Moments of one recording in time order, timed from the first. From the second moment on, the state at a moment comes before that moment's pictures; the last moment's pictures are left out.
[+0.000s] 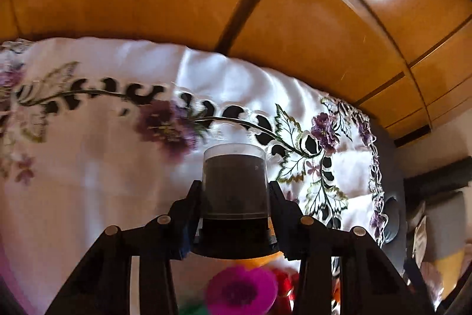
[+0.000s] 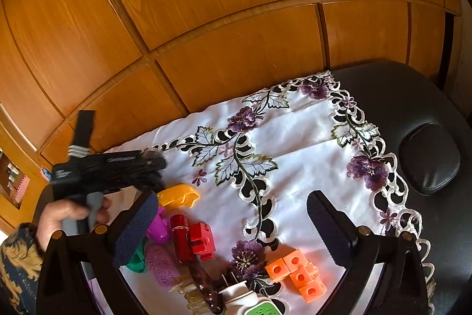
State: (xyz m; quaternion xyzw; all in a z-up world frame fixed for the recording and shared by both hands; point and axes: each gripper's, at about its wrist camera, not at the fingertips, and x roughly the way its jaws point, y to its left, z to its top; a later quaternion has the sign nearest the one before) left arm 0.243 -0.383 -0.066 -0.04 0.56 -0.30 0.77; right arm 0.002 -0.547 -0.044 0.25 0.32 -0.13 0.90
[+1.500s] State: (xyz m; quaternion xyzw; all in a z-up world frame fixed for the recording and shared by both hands) left arm 0.045 -0.092 -0.009 -0.05 0.41 -0.25 0.88; right arm 0.118 -0.477 -0.067 0.16 0.45 -0.10 0.87
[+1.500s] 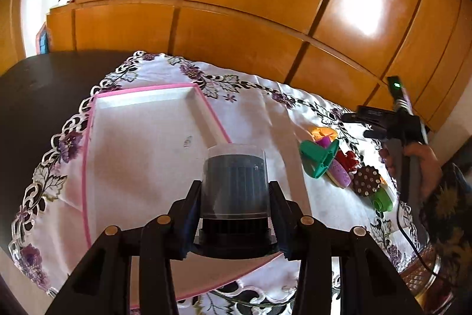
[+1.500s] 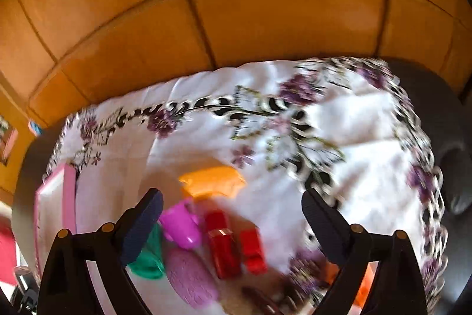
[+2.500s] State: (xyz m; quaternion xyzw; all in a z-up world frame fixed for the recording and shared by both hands) left arm 0.048 -0.068 -0.025 -0.06 0.43 -0.22 0.87; right arm 0.142 -0.456 -0.049 0.07 0.45 -0.11 0.88
